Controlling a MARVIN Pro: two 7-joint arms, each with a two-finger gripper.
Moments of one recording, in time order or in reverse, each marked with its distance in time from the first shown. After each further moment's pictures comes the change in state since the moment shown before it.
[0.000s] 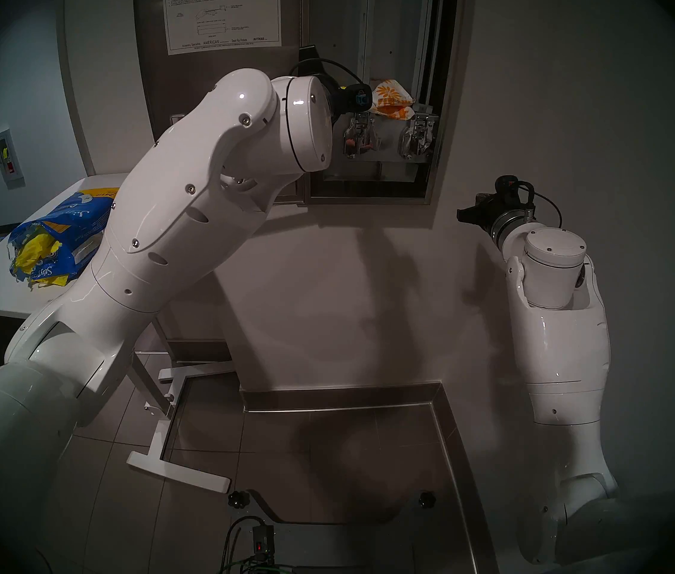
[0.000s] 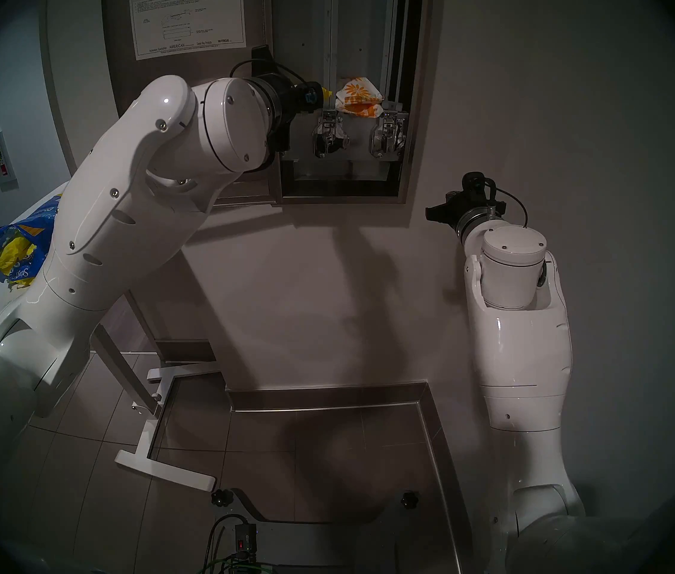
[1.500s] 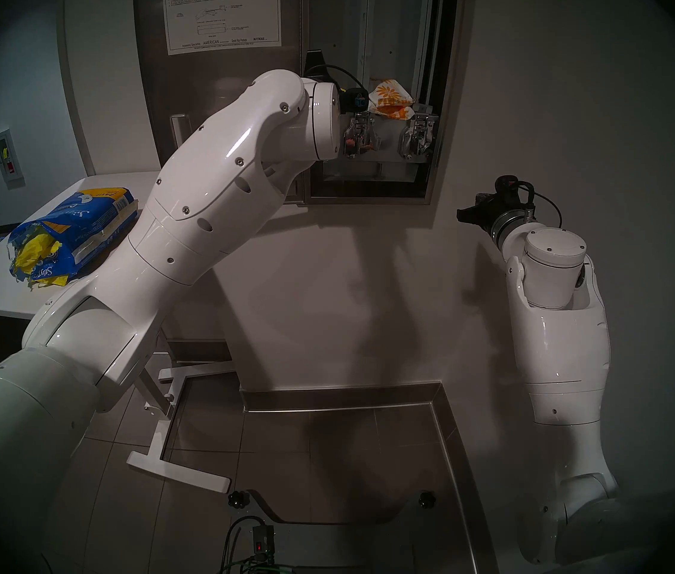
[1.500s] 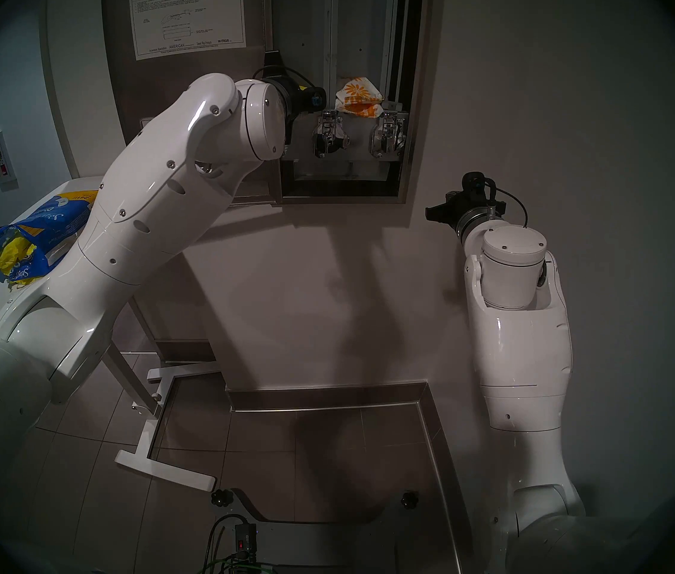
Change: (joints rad) left arm -0.062 -0.110 0.014 0.277 0.049 -0.125 0.087; right arm 0.000 0.001 0.000 0.000 0.001 0.000 0.000
